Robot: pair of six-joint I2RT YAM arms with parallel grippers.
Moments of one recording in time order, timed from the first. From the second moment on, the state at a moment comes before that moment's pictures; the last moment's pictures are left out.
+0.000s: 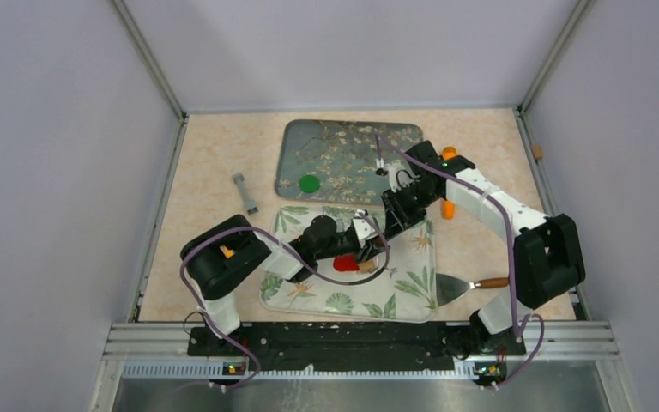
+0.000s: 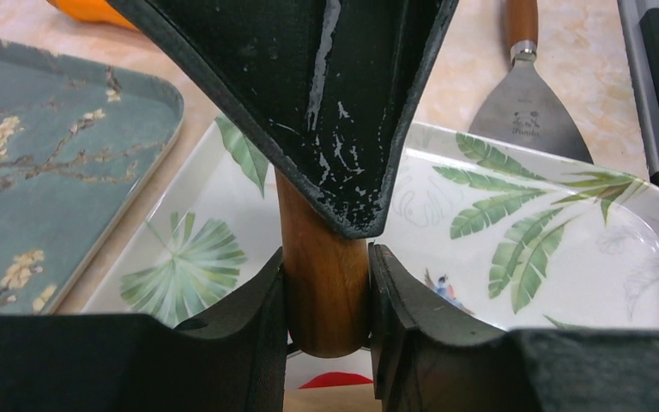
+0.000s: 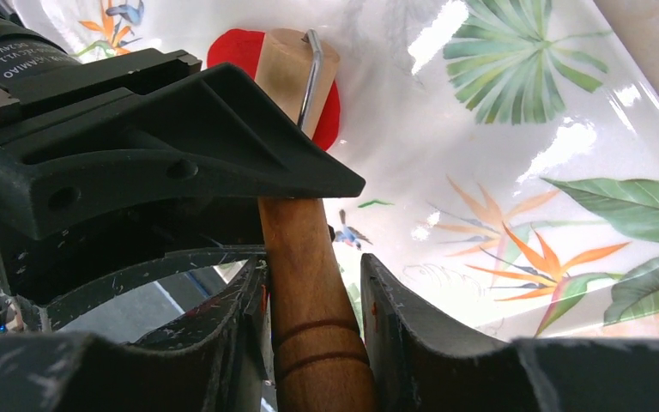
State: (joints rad) left arm -0.90 1.78 0.60 1.01 0.41 0.09; right arm 0.47 1.58 1.22 -0.89 -0.52 -0.10
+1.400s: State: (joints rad) left arm -0.89 1.86 0.96 0.64 0.53 0.02; right arm 0.34 1.50 1.29 -0.99 -0.53 -0.18
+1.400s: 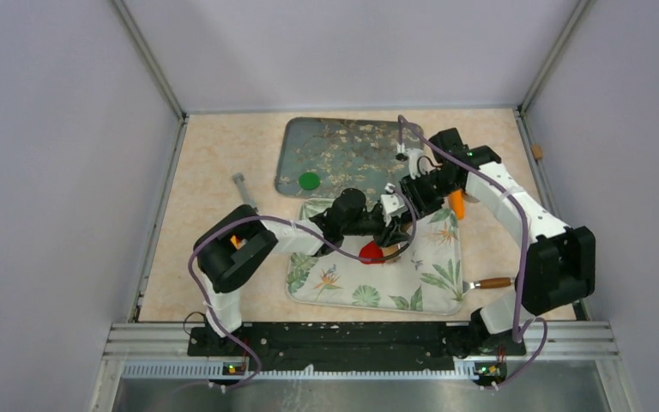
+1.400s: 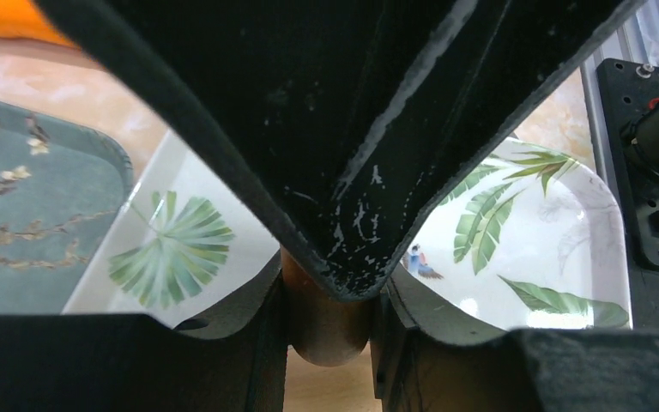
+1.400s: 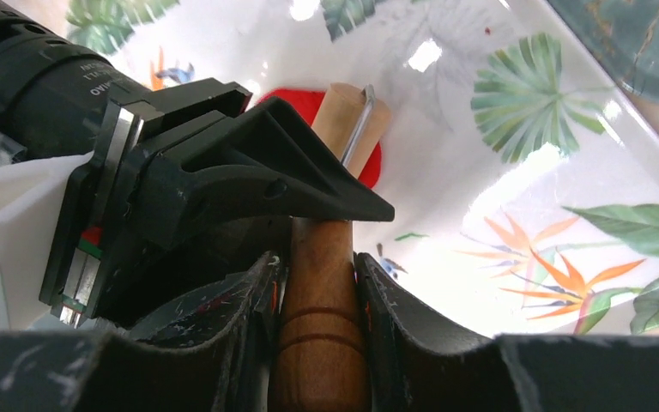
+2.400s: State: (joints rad) left arm -0.90 1.92 1.12 0.60 0.58 0.00; right arm 0.19 1.46 1.33 -1.08 -0.60 -0.24
